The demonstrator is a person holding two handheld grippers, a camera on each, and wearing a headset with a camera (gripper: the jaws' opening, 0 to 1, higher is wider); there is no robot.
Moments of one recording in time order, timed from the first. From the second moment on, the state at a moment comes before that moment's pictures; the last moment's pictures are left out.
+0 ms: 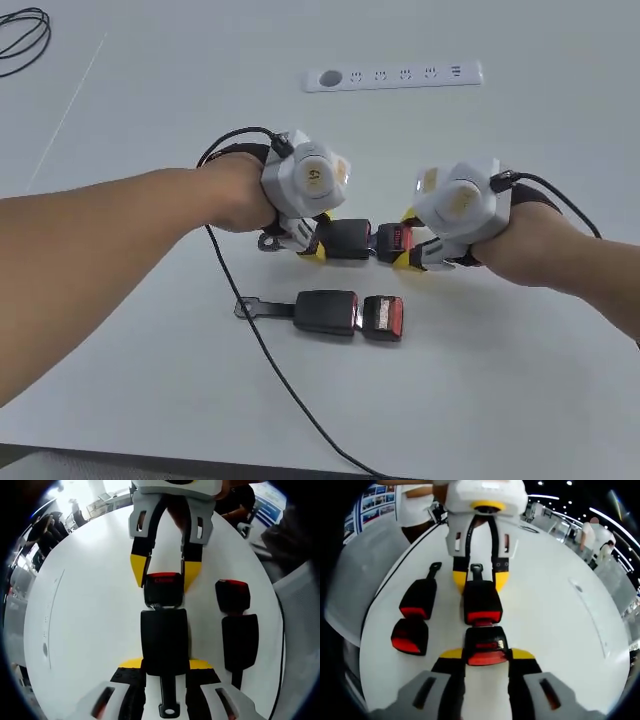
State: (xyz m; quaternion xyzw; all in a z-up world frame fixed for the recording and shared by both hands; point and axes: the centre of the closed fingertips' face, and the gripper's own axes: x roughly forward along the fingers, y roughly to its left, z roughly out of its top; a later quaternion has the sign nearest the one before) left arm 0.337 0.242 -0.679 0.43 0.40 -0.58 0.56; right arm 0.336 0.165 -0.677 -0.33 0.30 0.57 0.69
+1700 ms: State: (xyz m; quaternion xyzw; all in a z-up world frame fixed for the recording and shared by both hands) left arm 0.335 0.243 -0.678 0.43 0.41 -0.57 0.57; right arm 0.322 0.052 -0.675 -0.34 0.33 0.54 0.70
